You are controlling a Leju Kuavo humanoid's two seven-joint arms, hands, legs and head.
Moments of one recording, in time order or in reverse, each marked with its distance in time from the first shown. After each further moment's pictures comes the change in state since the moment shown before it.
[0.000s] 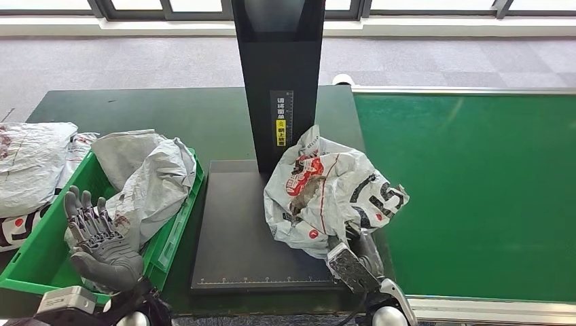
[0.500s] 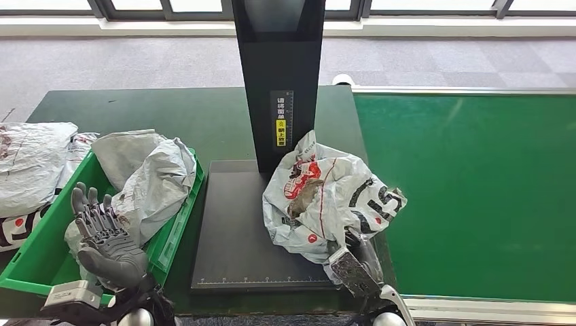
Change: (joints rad) left arm -0.021 -0.007 -0.004 0.023 -0.010 -0.007 0.013; right arm 0.028 0.000 0.001 0.001 -0.041 0.003 0.008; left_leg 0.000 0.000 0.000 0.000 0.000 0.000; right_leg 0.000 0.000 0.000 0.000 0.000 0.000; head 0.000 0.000
